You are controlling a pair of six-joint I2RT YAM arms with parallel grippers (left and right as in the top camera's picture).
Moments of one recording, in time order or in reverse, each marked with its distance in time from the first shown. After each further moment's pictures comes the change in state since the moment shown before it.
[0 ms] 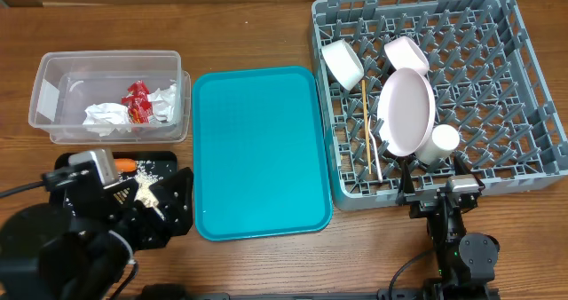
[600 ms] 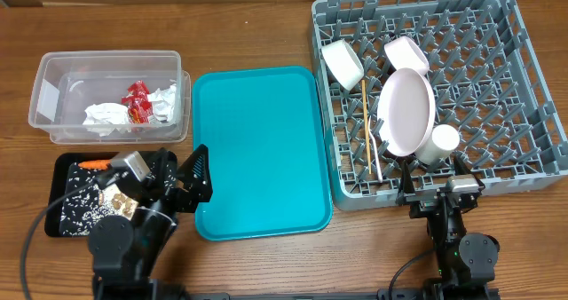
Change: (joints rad) left arm 0.000 -0.349 -0.965 1.064 -0.008 -0.138; right arm 0.000 0.000 0.000 -0.001 0.000 -0.001
